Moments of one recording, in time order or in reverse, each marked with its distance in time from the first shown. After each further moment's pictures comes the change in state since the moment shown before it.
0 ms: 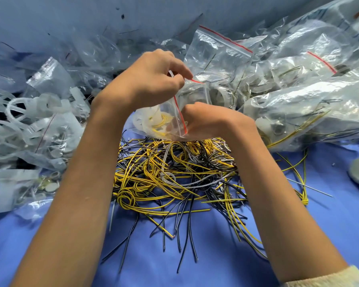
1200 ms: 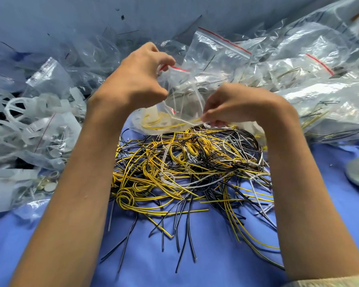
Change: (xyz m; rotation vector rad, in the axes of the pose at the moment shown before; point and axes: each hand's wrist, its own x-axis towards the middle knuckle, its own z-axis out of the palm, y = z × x) left_hand -0.003 -0.013 -0.003 0.157 0.113 -0.107; right_hand -0.024 0.036 -0.031 0.214 0.124 0.122
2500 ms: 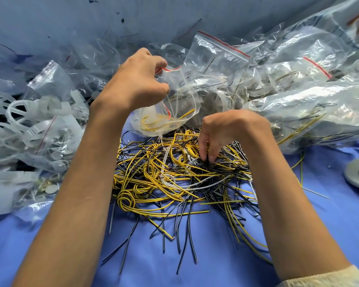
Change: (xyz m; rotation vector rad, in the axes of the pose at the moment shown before) left_hand 0.004 -0.004 0.000 0.057 0.013 -0.074; right_hand 0.010 -0.009 0.027 -0.335 -0.413 0.042
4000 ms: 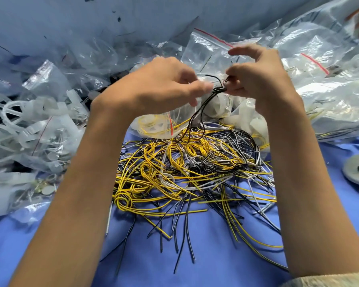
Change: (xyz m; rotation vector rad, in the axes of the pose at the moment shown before) left_hand -0.020 0.041 -0.008 -0.225 -0.282 0.221; right_hand -0.021 0.032 -0.029 1.191 1.047 0.074
